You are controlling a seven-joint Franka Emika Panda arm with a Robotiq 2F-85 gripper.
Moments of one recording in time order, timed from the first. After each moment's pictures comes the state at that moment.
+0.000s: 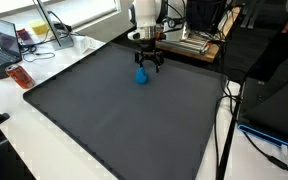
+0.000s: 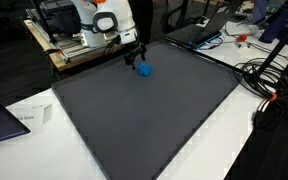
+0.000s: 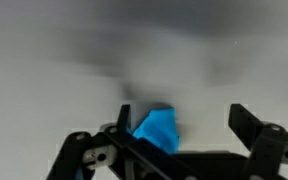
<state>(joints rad) -0.45 0.36 0.26 -2.66 -1.15 3.30 0.79</state>
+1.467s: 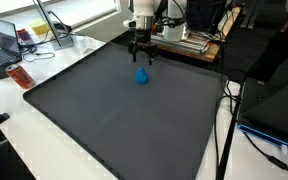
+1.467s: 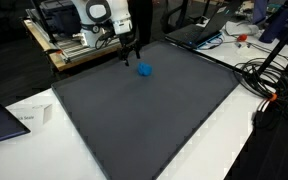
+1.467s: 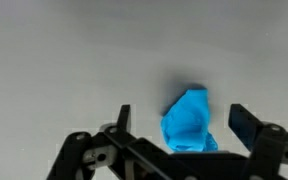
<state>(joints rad) -0.62 0.19 0.40 -2.74 -1.06 3.22 0.67</state>
